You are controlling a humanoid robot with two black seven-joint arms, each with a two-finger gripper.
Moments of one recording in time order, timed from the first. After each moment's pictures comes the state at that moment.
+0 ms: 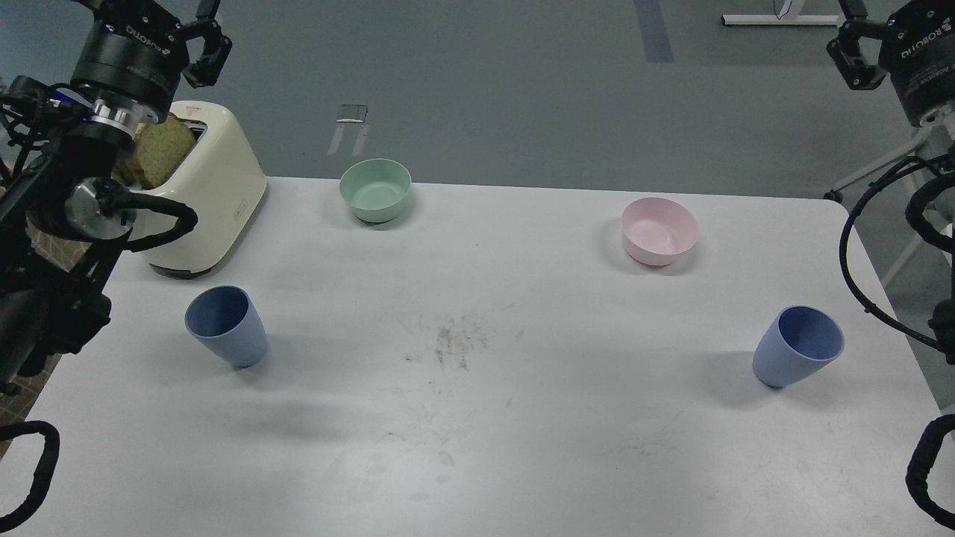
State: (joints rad) left arm -0.65 0.50 -1.19 -1.04 0.37 -0.24 -0.36; right arm 0.68 -0.27 1.66 1.02 -0.79 0.47 0.02
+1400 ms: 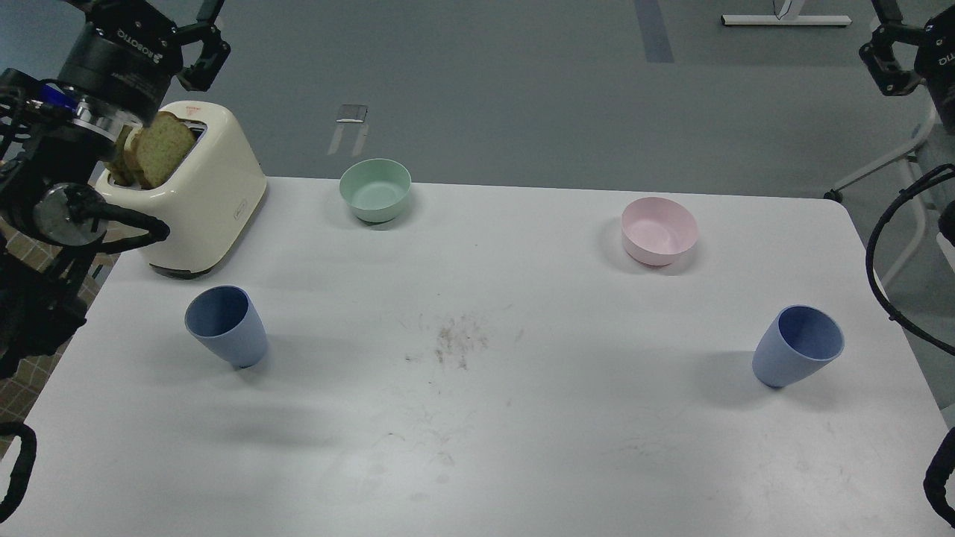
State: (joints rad) left arm -0.65 0.58 -1.17 -0.99 0.40 -0.42 -0.36; right arm 0.66 -0.31 1.70 1.02 -0.79 0.49 0.02
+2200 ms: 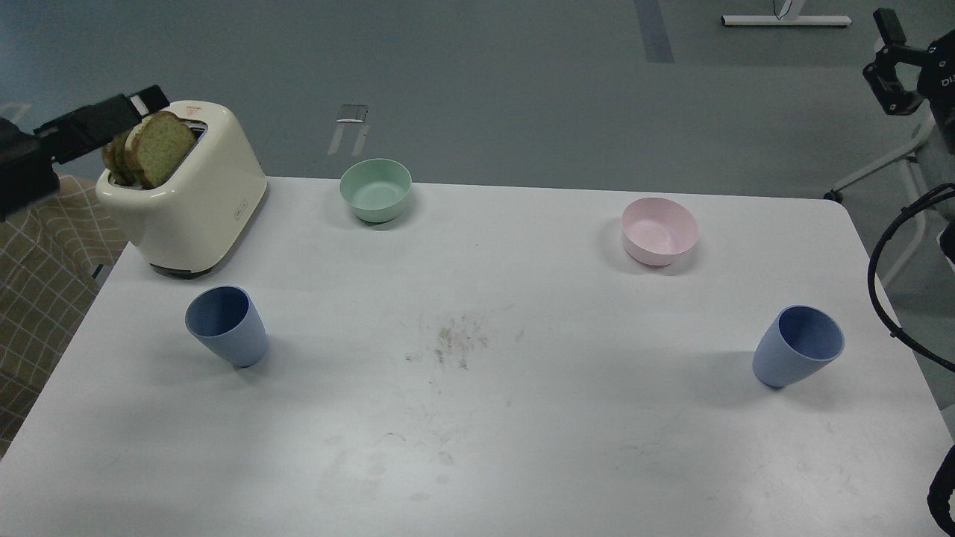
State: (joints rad) left arm -0.29 1.10 -1.11 -1.32 1.47 -0.23 -0.44; right arm 0.62 -0.31 1.70 1.02 -0.76 0.49 0.03
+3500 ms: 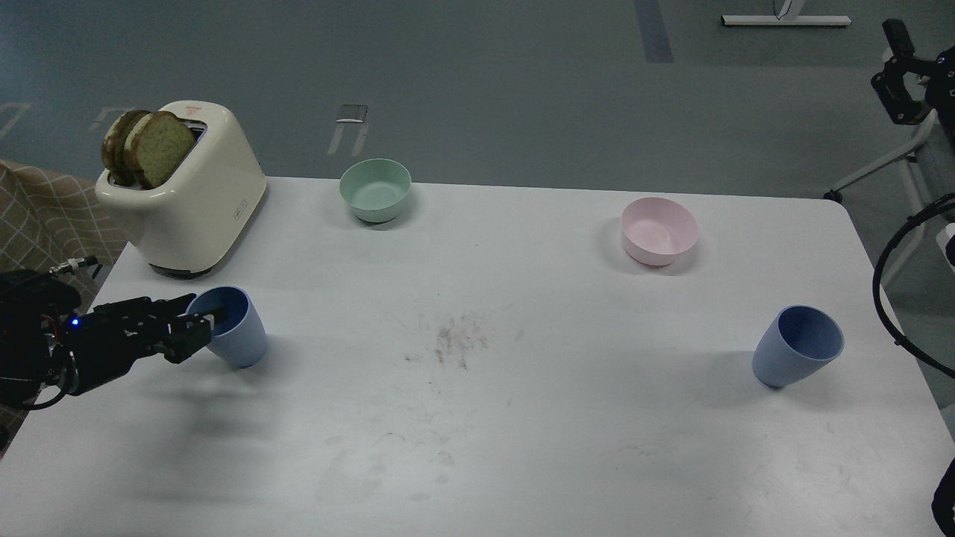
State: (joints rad) left arm -0.08 0.96 -0.96 -1.28 1.90 -0.04 -0.44; right arm 0.59 -0.32 1.72 1.02 -0.75 0.49 0.03
